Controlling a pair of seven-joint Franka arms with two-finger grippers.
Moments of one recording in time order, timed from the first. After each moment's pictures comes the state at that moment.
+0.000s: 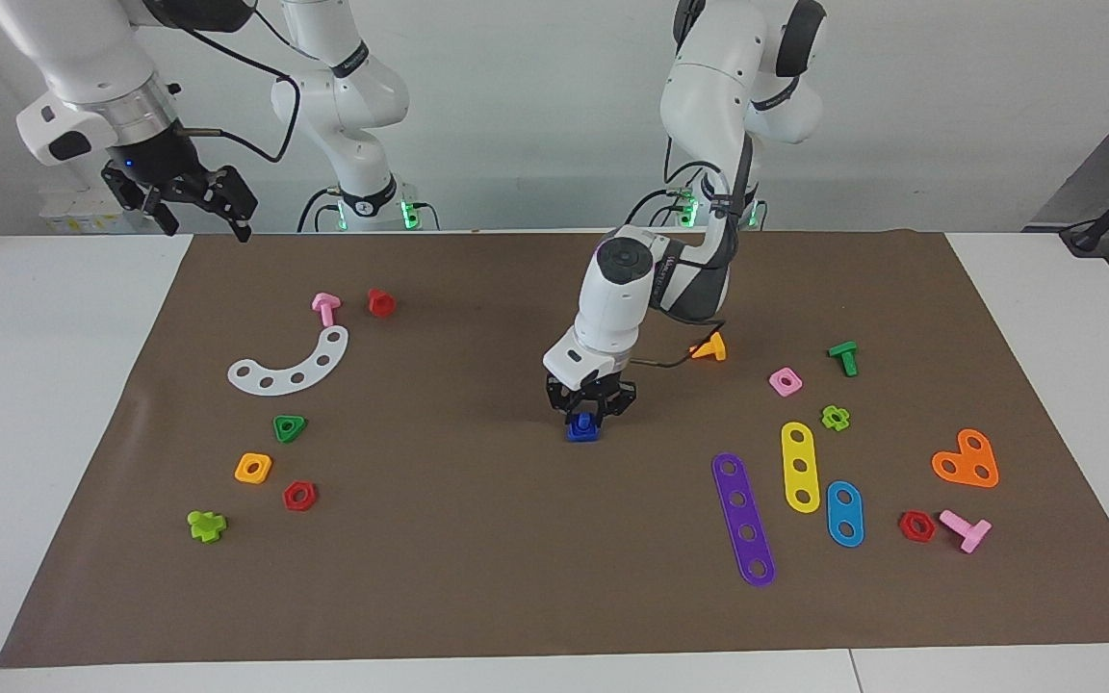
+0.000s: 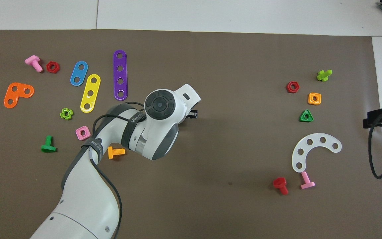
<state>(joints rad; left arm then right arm) -0.71 0.49 0.10 -1.75 -0.12 2.39 -0.40 0.07 -0.10 -0.14 -1.64 -0.02 1.49 0.07</state>
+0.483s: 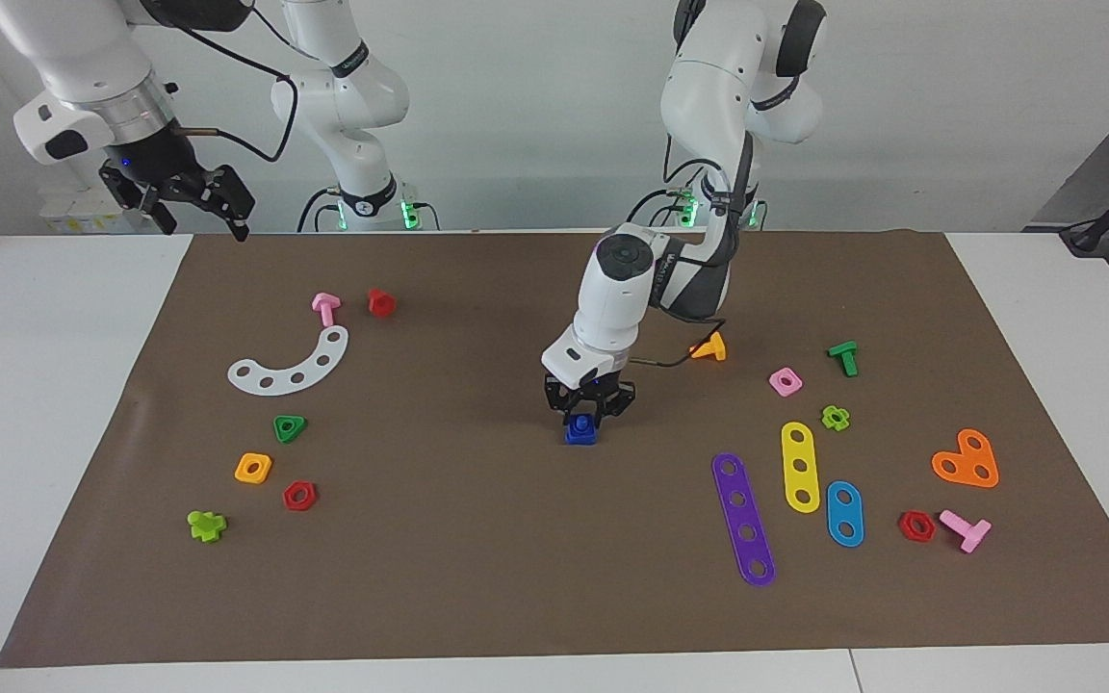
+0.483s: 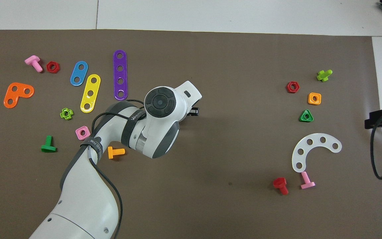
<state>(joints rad) -0.71 0.49 0.10 -1.71 -0.12 2.37 -0.40 0.07 -0.10 -0.14 -1.64 -0.02 1.49 0.07</state>
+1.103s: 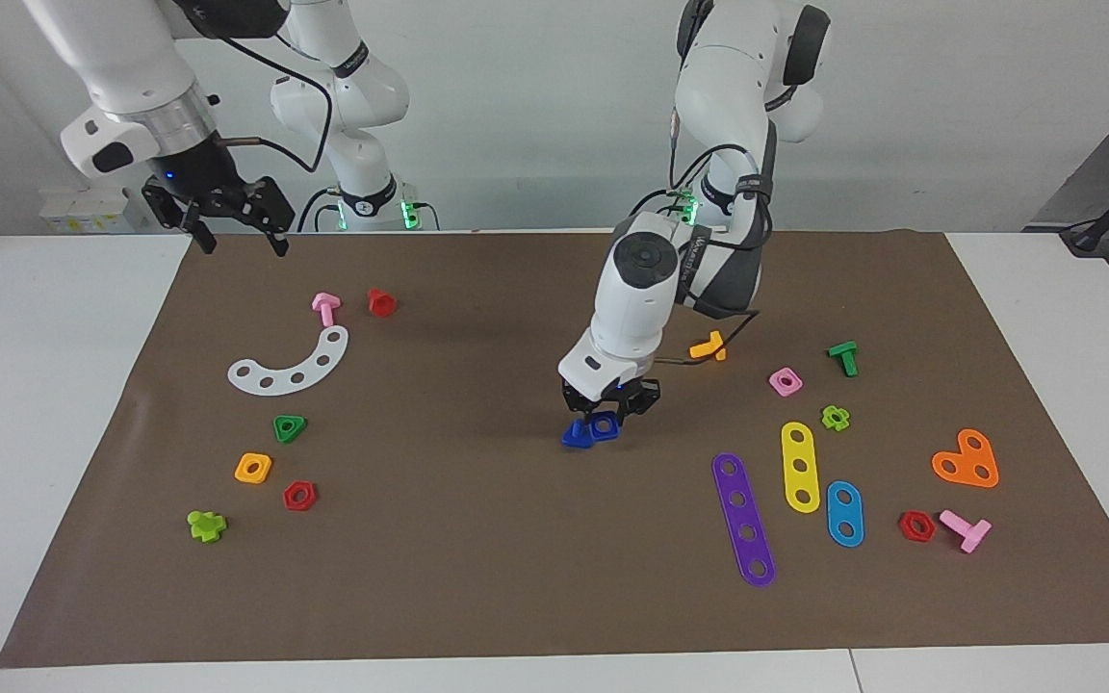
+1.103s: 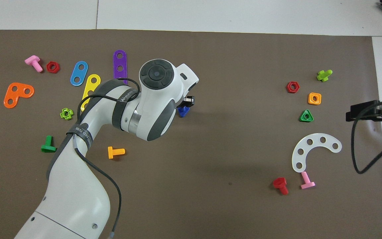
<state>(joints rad) -0.63 0.54 0.13 -1.48 -0.12 2.06 -0.36 0.18 -0.06 -0.13 -1.65 0.03 1.63 0.18</state>
